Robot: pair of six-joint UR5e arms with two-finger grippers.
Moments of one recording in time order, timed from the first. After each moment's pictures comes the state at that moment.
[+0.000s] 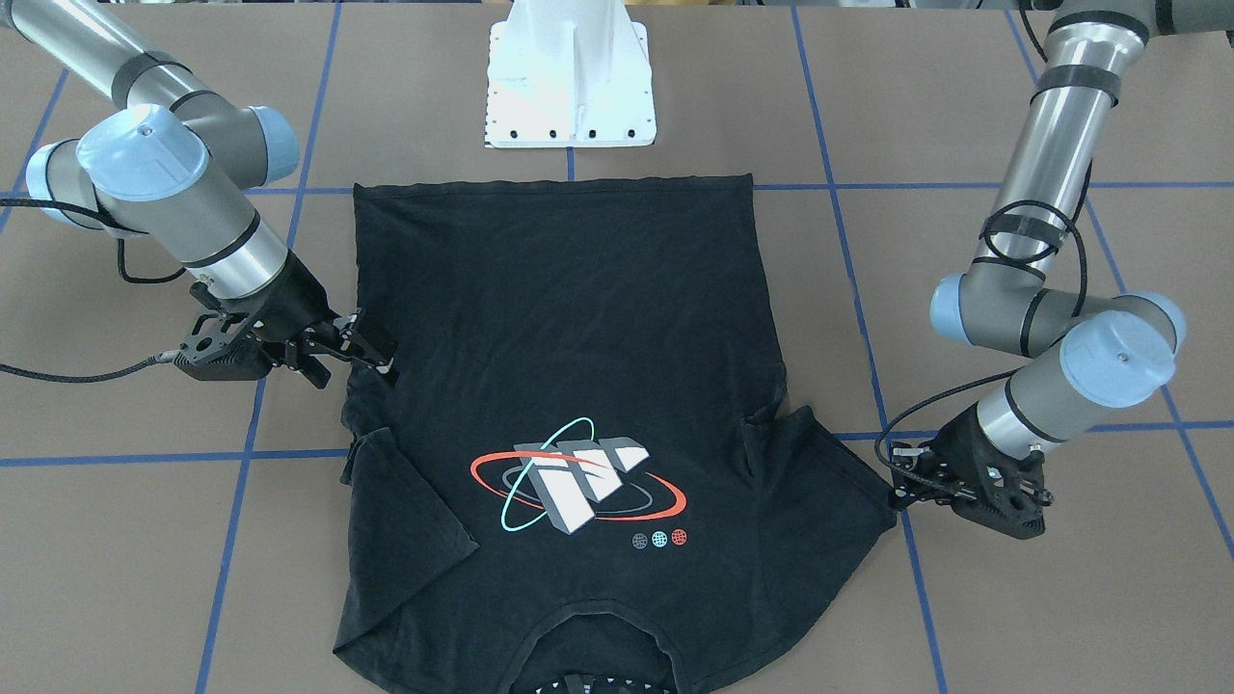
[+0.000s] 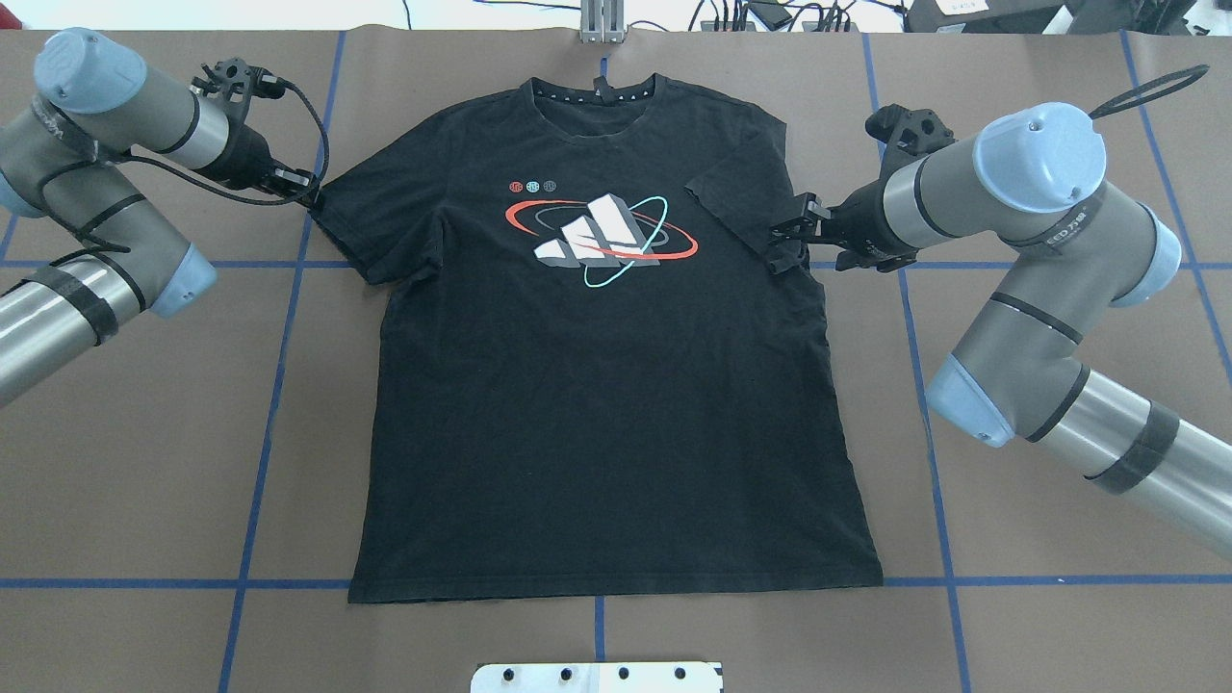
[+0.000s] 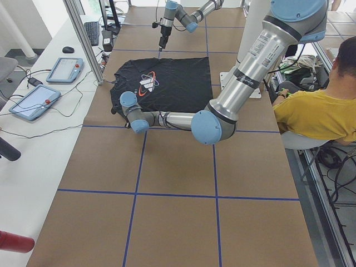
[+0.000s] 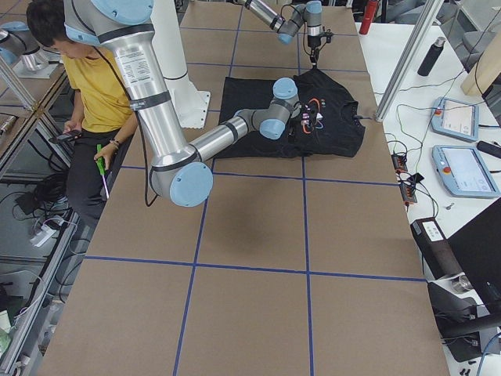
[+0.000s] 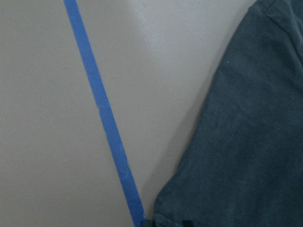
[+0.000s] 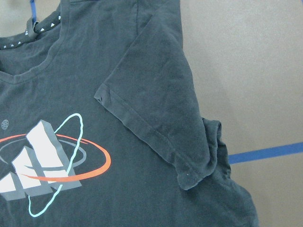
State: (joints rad) left arm -0.99 -2.18 -0.97 -2.52 -2.23 -0.70; right arm 0.79 -1.18 1.65 -0.98 2.00 1.38
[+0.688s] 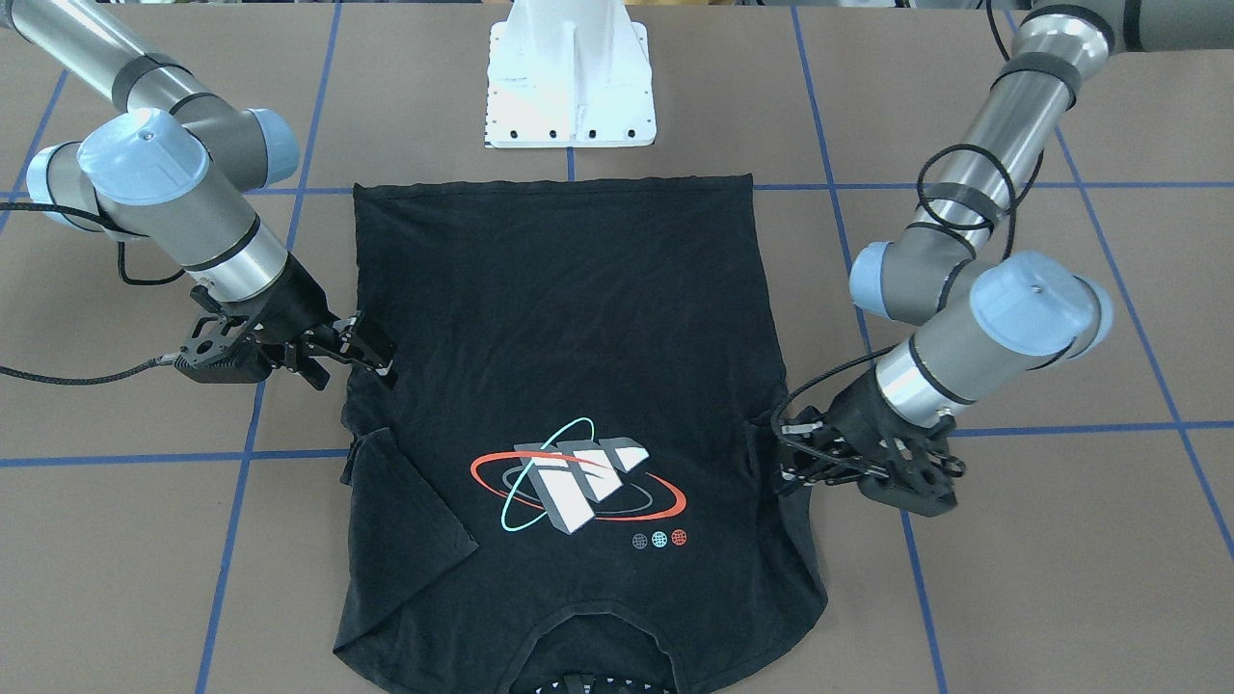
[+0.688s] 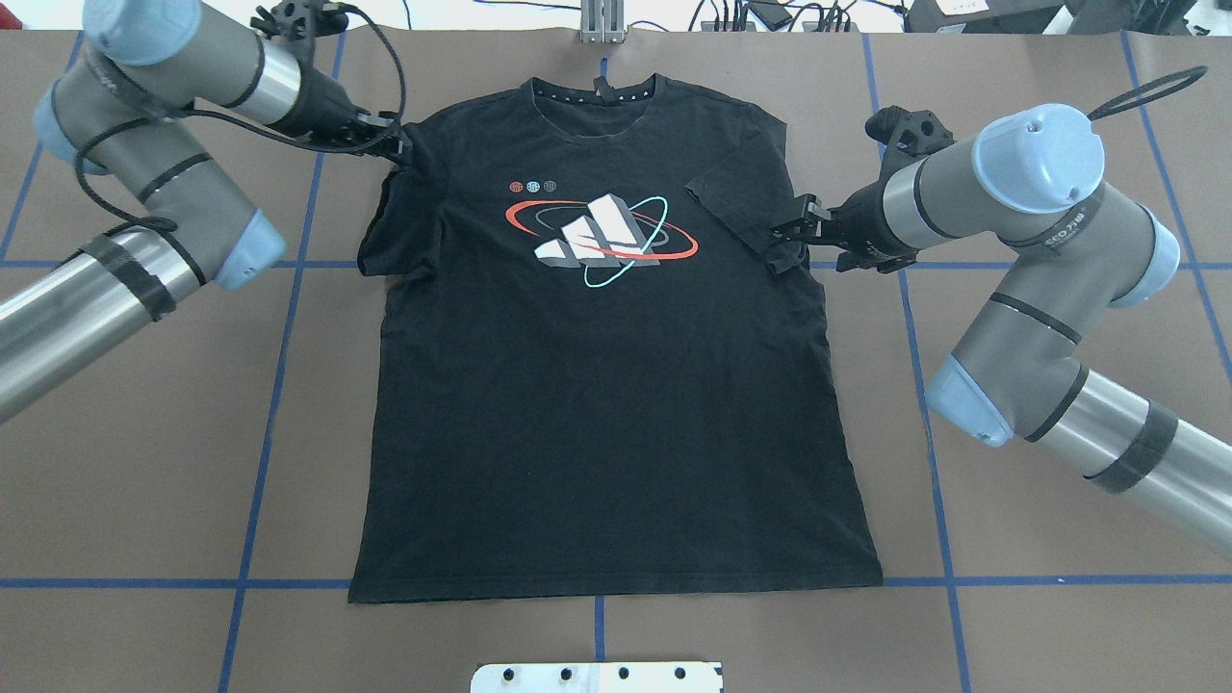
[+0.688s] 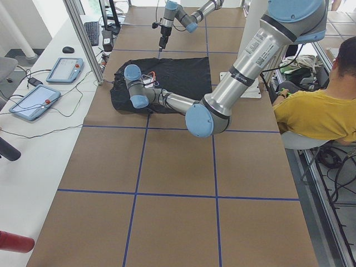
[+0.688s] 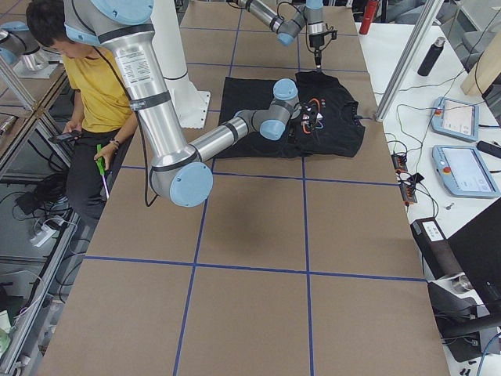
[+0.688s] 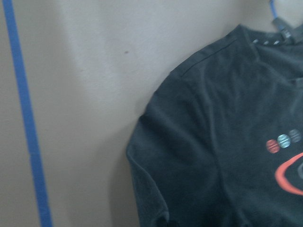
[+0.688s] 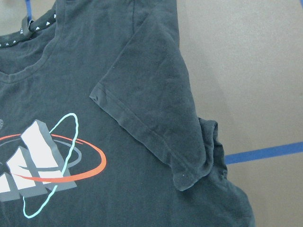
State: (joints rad) left arm -0.90 -2.30 -1.11 -2.49 -2.18 -1.07; right arm 0.79 -1.19 1.64 -0.98 2.00 1.38
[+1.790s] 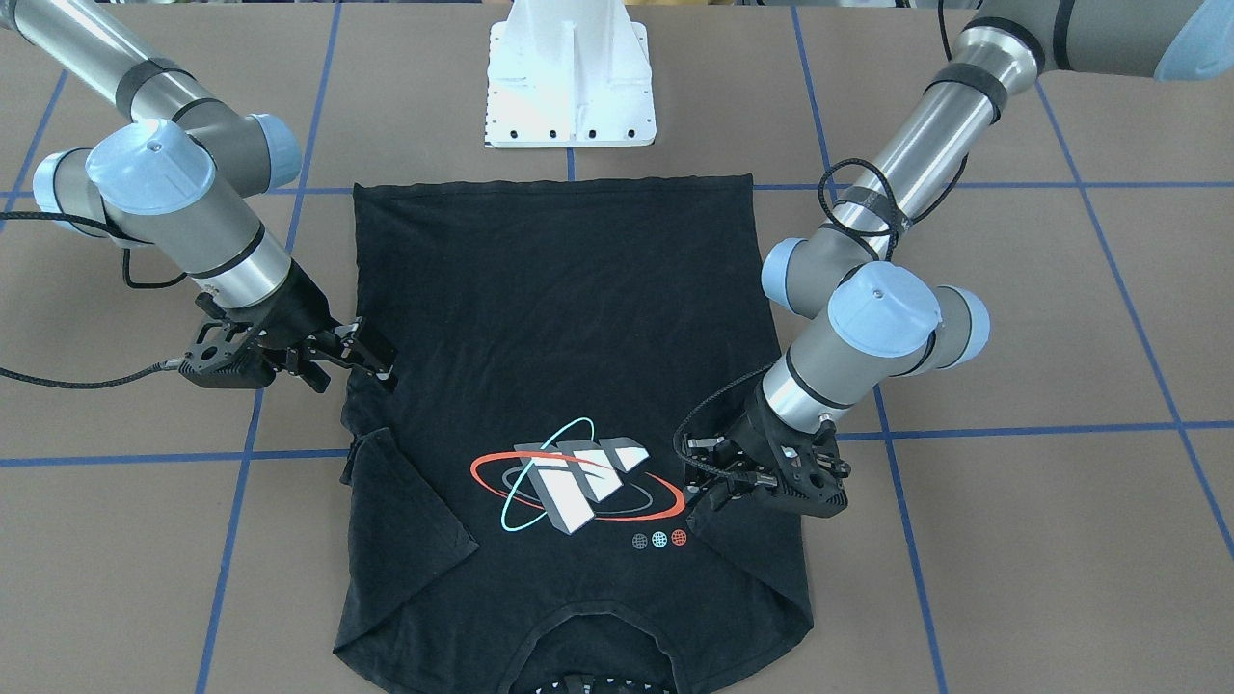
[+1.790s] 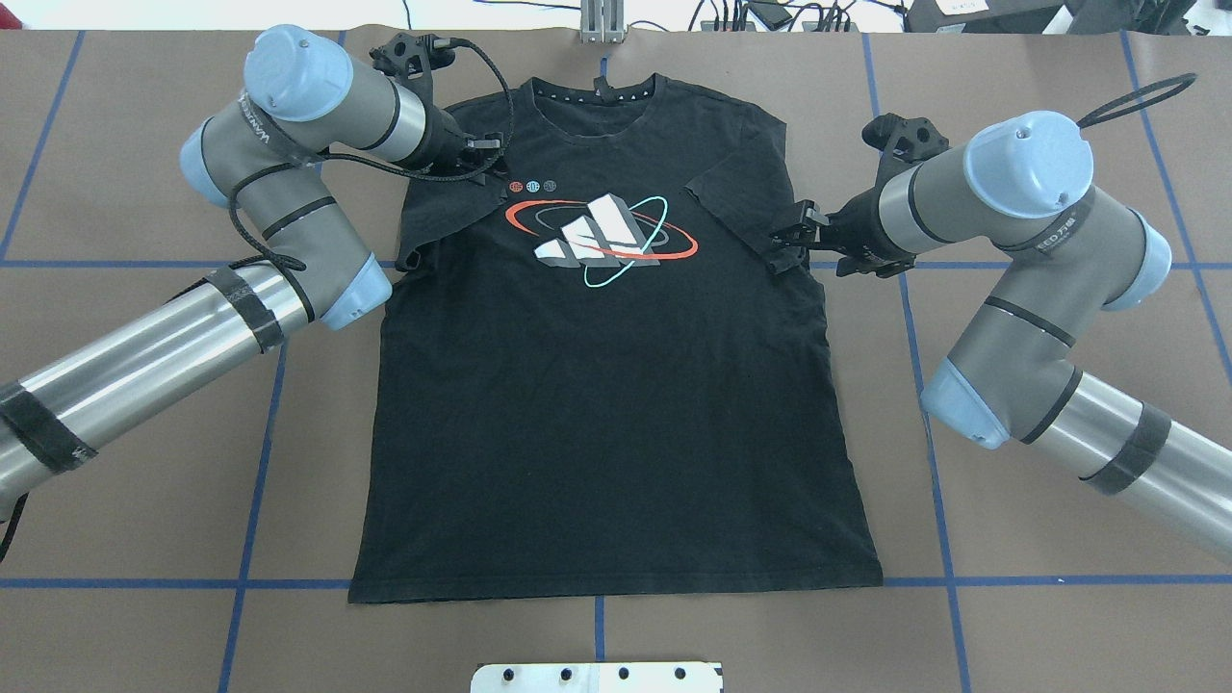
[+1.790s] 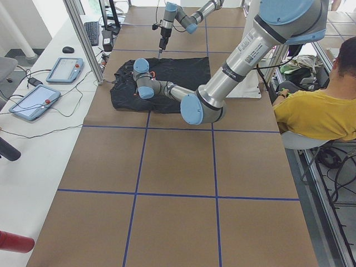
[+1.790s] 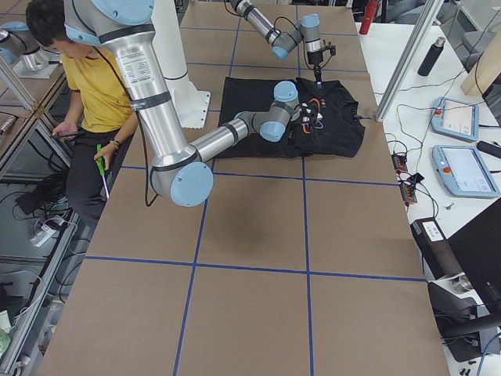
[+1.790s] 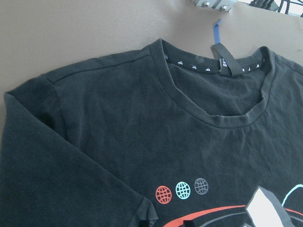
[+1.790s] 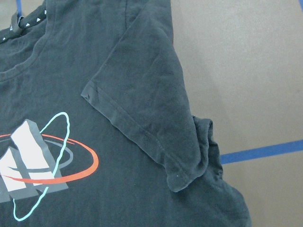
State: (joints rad) left arm -0.82 -2.38 -1.04 -2.50 -2.03 -1.18; right arm 0.78 -1.19 1.63 -0.98 1.99 1.38
